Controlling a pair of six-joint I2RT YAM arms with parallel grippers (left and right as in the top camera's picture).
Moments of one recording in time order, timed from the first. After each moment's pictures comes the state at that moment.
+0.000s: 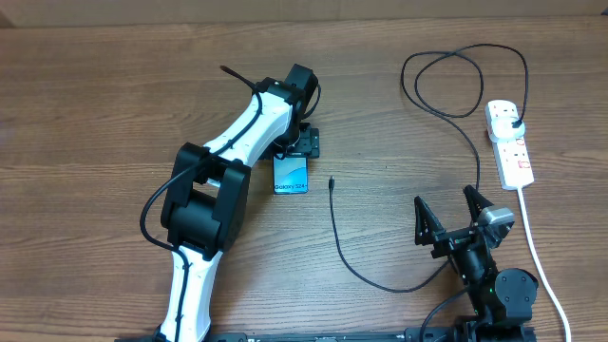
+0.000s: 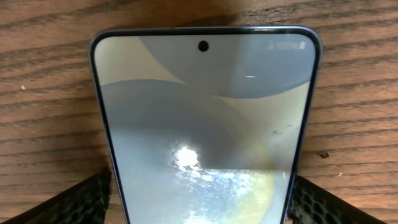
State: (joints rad) left arm -0.44 2.28 1.77 -1.00 -0.01 -0.46; right arm 0.00 0.02 0.02 -0.01 -0.27 0.20
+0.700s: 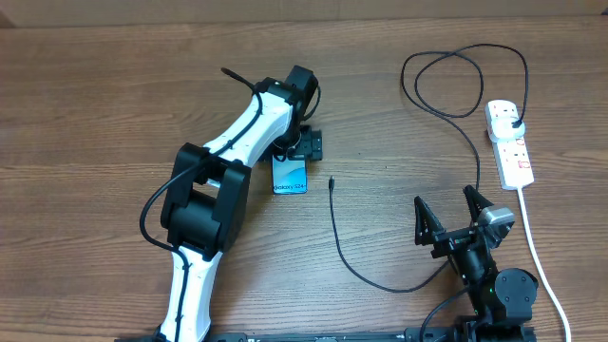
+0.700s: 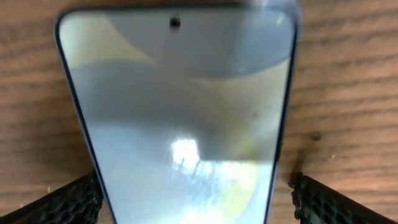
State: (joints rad) left arm -0.44 2.28 1.77 -1.03 0.03 -0.46; right arm 0.00 0.02 0.02 -0.01 -0.27 0.20
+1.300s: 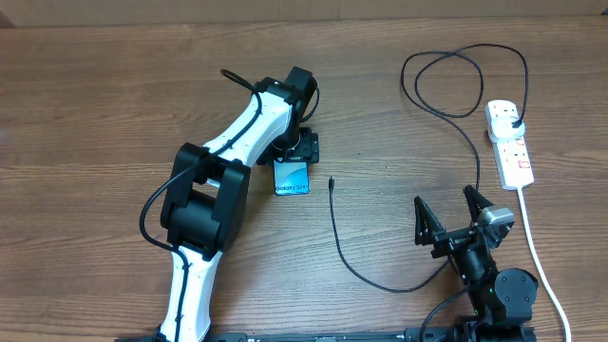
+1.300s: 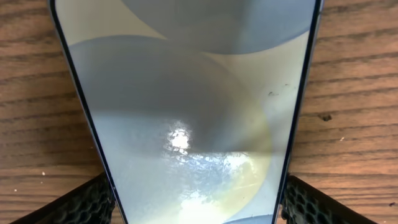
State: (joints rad) left arm -0.44 2.28 1.77 -1.07 0.05 -0.46; right arm 0.00 0.02 0.02 -0.01 -0.27 0.20
